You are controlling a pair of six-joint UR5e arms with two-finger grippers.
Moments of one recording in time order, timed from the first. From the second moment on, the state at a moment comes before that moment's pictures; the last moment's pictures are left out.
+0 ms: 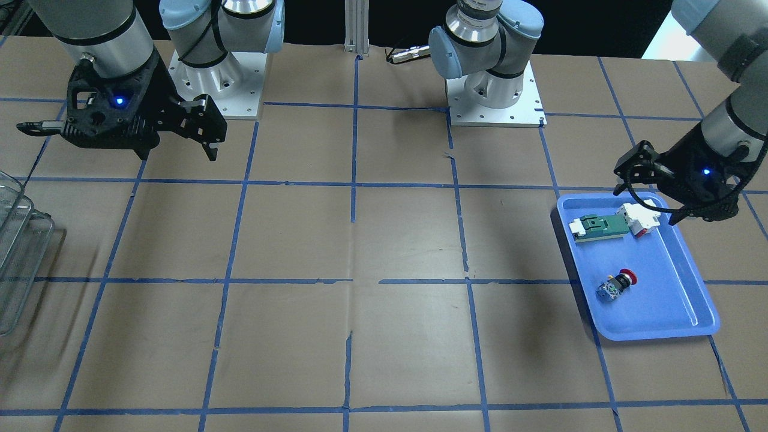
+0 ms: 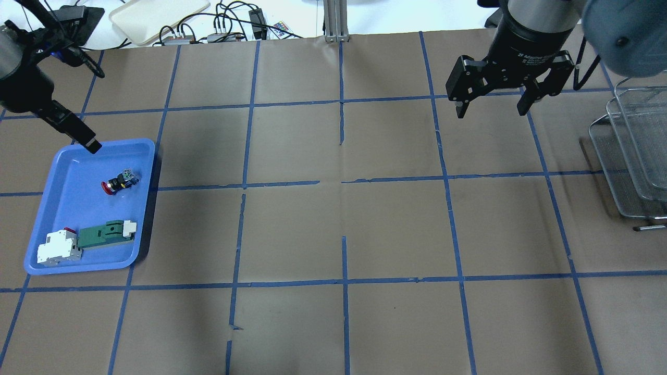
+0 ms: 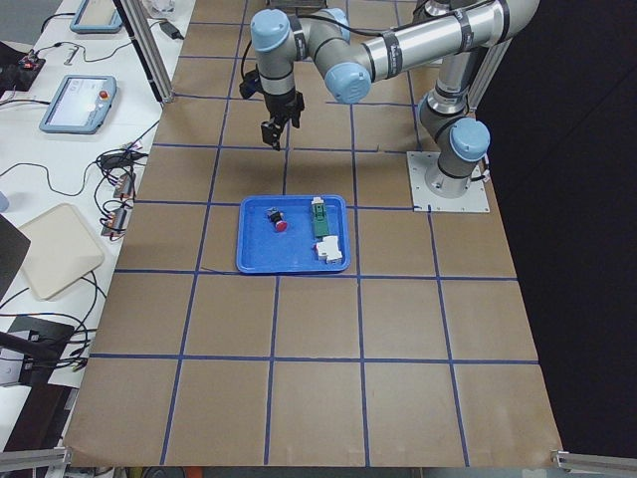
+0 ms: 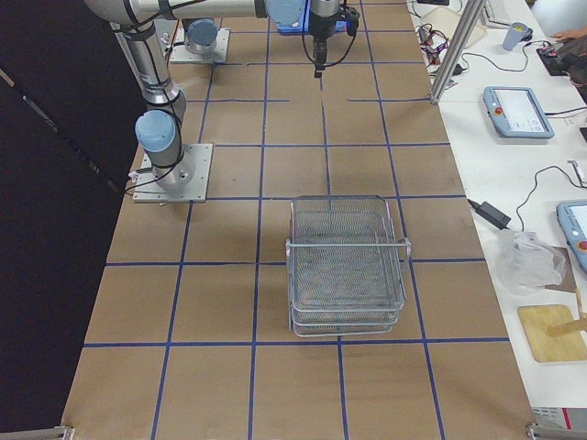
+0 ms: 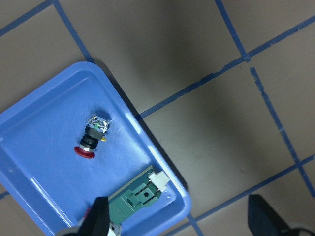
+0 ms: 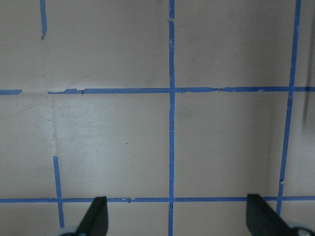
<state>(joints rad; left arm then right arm) -1.13 -1.69 -1.62 -1.43 1.58 1.07 1.58 -1.53 1.51 -1.52 -1.56 0.01</state>
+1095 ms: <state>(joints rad) -0.99 -1.97 -1.87 -0.85 1.45 1.57 1.58 -1.53 1.51 -1.52 -1.56 0.01</state>
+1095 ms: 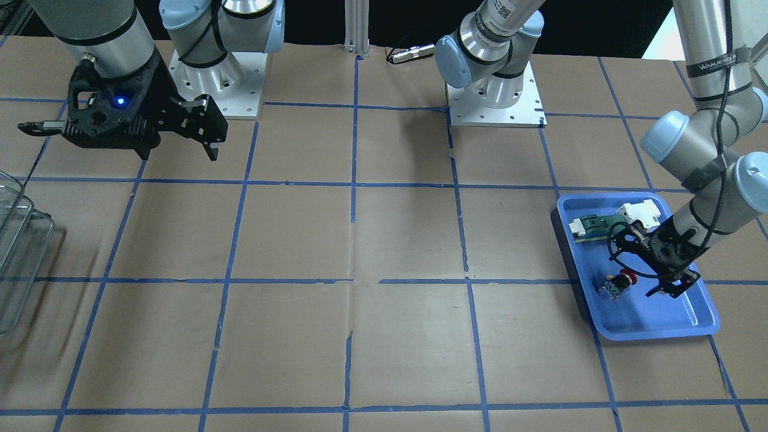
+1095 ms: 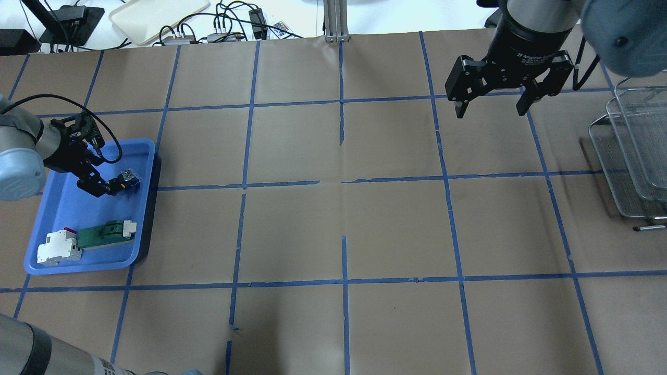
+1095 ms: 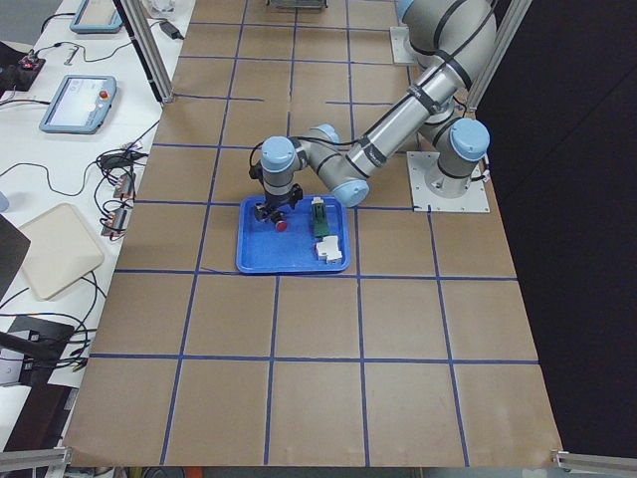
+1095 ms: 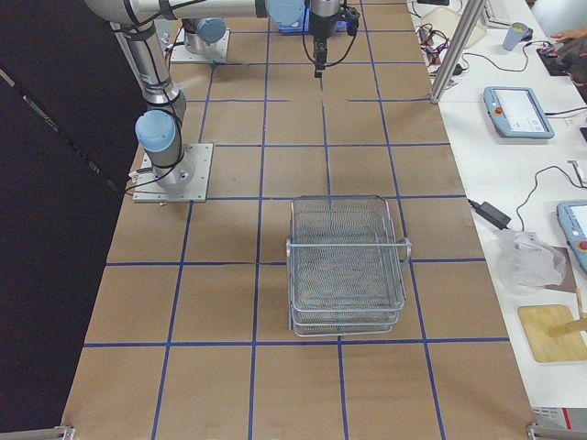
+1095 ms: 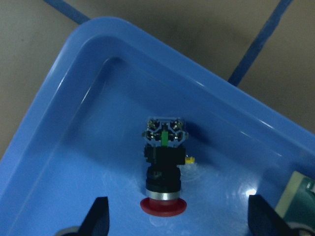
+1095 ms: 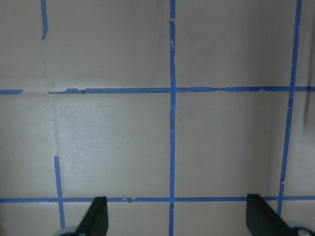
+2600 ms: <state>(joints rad) -0.85 -2.02 -1.87 -0.90 1.17 1.67 1.59 -1.54 1.52 -1.53 -1.56 0.01</state>
